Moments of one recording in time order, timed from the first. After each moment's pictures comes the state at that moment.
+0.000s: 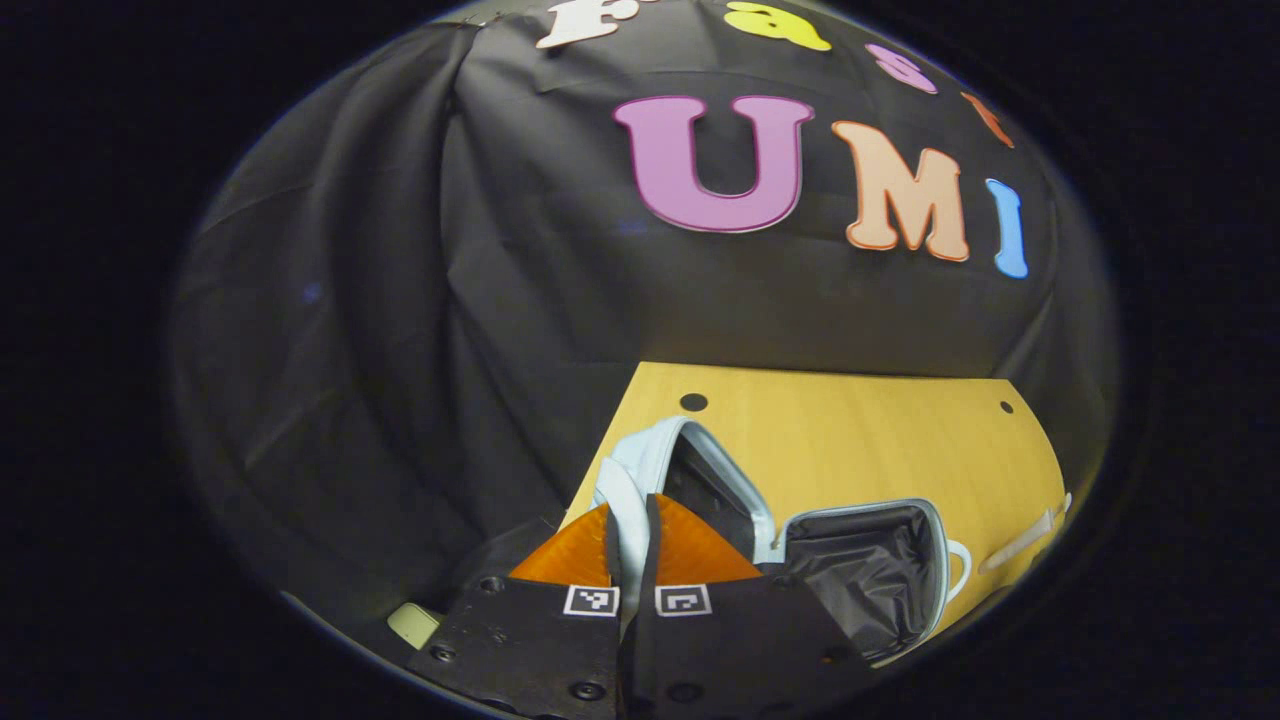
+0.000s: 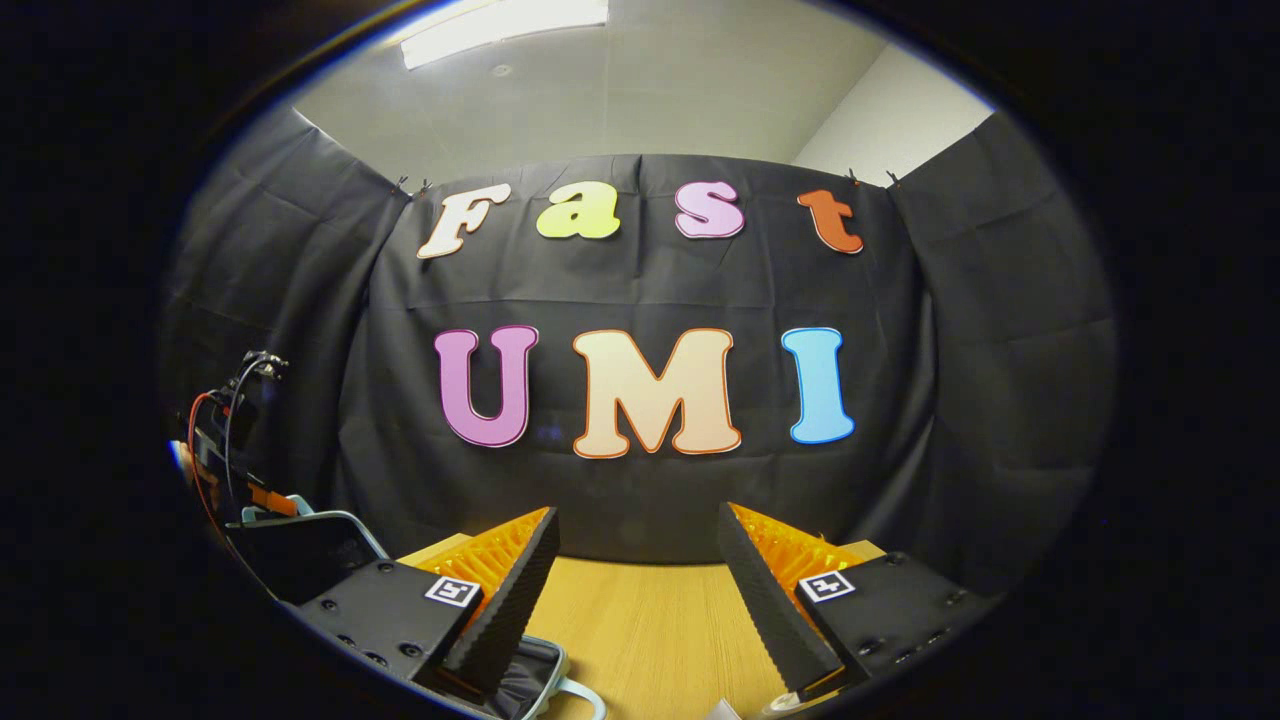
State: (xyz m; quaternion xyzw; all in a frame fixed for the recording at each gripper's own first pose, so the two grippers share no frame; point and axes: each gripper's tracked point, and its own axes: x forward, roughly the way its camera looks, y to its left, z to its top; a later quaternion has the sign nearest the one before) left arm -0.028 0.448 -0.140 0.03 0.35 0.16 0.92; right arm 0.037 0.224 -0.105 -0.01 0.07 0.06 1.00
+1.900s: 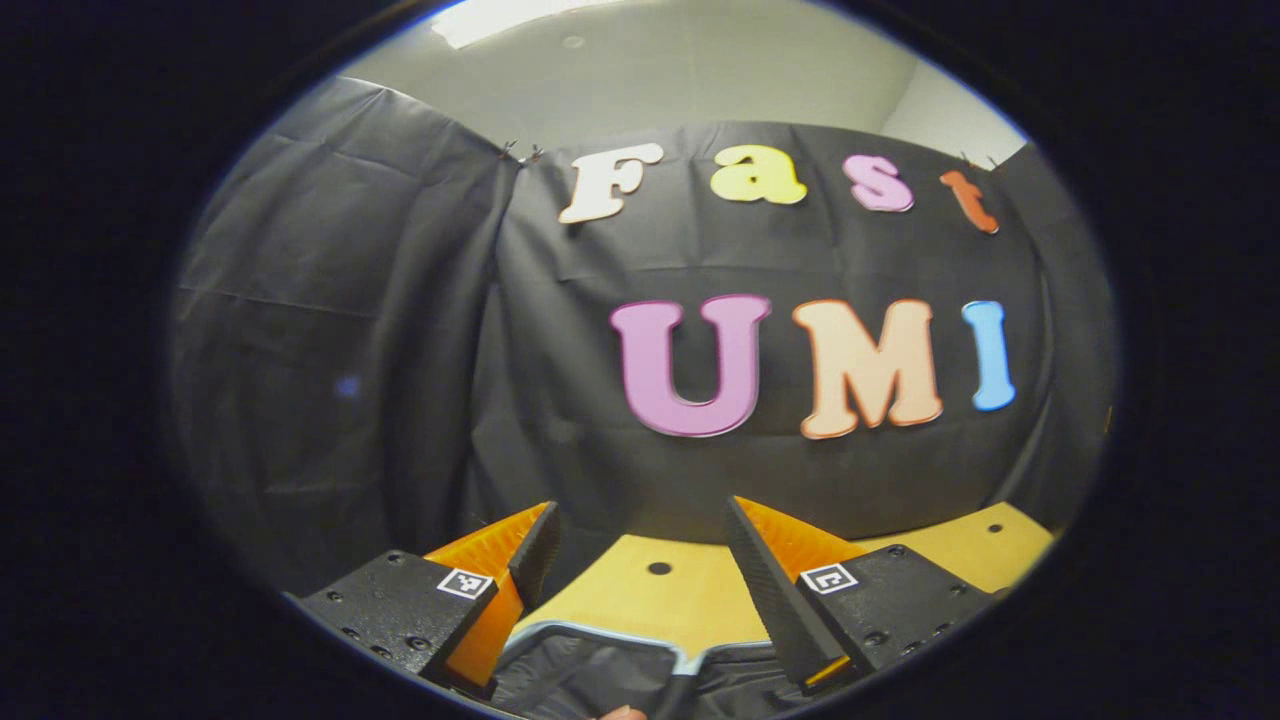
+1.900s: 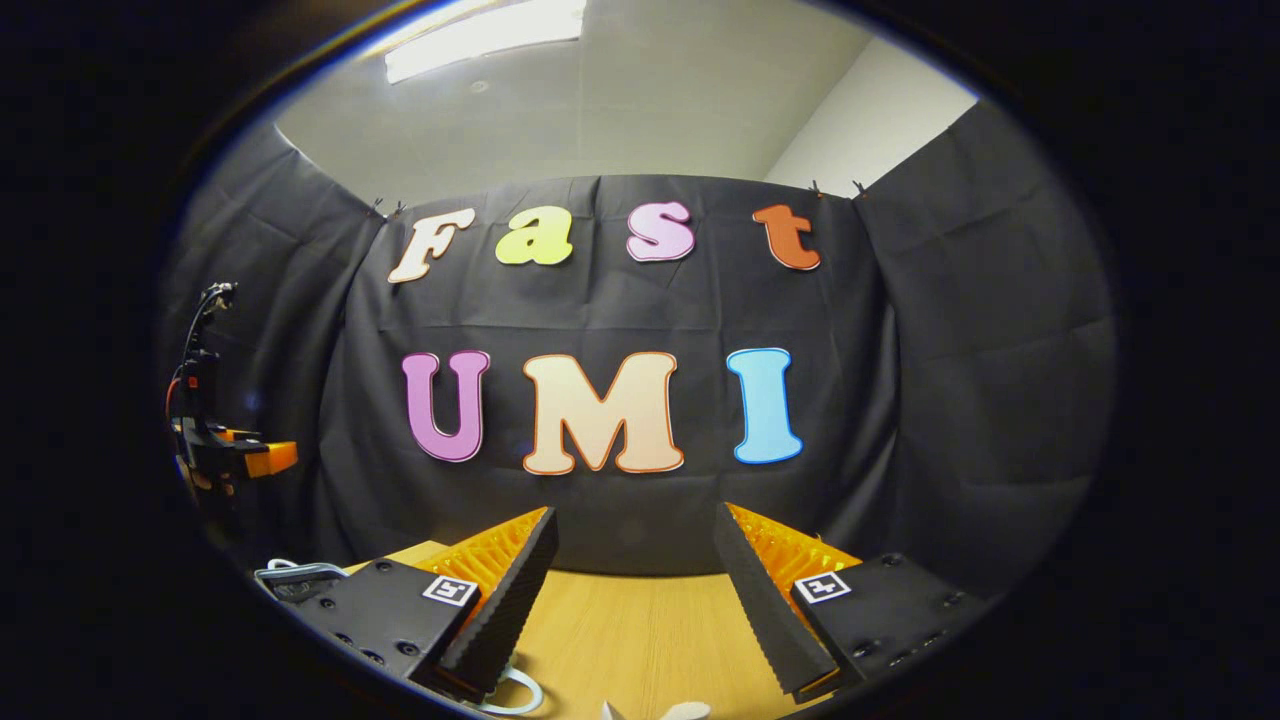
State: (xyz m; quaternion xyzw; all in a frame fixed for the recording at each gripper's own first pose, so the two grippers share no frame) left arm 0.021 0.276 0.003 0.06 0.05 0.17 0.98; right arm 0.032 0.099 -0.062 0.00 0.04 0.05 1.00
